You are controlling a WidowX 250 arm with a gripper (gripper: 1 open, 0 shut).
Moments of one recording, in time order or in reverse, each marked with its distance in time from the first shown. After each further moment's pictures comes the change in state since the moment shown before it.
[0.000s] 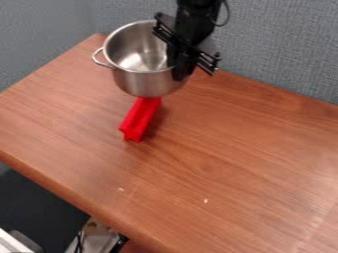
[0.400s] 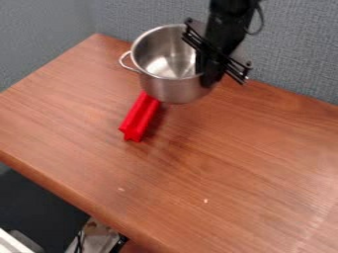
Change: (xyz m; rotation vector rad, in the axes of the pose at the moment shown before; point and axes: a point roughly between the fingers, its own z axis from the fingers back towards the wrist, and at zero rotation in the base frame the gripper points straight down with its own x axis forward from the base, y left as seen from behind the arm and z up) arm 0.011 -0.030 -0.001 -0.002 -0.003 -0.042
